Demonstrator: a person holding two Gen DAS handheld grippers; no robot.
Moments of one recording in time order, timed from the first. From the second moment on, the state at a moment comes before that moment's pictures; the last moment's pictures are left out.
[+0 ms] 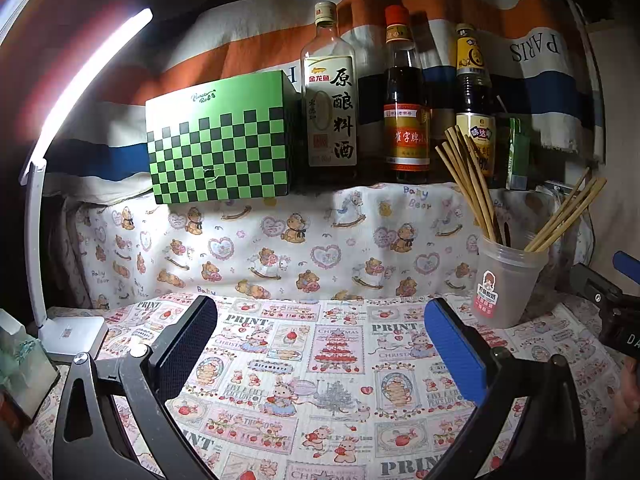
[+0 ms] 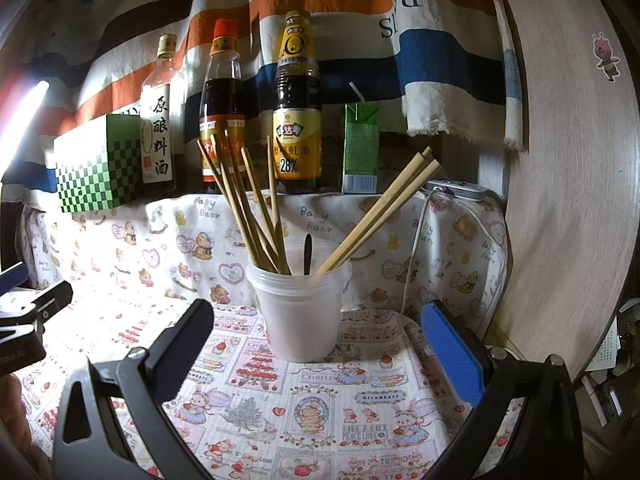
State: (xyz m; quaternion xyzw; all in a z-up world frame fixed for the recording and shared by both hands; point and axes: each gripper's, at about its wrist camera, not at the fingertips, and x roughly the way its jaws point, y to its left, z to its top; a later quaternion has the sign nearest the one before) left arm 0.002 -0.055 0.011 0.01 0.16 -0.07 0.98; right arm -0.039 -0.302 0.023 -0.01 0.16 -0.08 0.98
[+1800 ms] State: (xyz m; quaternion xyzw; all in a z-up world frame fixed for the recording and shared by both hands) left arm 0.004 -0.054 0.010 0.01 0.16 -0.07 0.98; right arm -0.038 -0.302 0.023 -0.01 0.16 -0.08 0.98
